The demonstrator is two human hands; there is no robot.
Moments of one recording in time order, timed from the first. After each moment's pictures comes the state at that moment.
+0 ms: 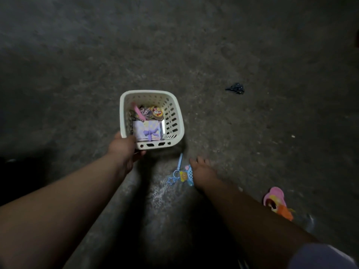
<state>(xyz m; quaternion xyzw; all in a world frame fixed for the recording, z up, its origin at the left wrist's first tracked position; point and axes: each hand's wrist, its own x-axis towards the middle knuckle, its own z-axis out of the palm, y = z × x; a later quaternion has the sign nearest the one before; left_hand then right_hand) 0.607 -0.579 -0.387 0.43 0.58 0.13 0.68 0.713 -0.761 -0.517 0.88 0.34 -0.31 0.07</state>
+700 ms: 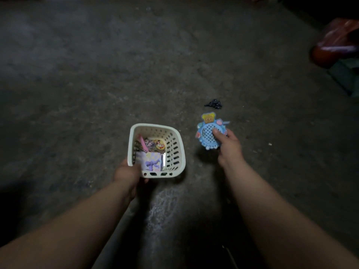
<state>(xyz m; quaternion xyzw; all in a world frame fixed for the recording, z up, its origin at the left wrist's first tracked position) 0.622 -0.616 -0.396 0.47 0.54 0.10 0.69 0.816 -0.772 -0.419 0.59 -0.10 -0.20 -0.77</state>
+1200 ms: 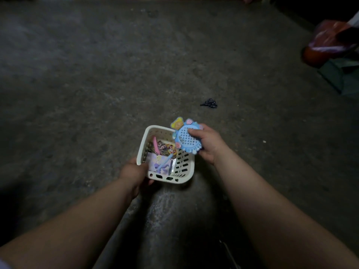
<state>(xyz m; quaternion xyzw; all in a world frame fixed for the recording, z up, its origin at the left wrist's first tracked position) 0.625 -0.626 -0.393 0.49 0.51 0.02 0.70 0.788 -0.741 -0.377 0.60 -0.05 -0.40 -0.69</state>
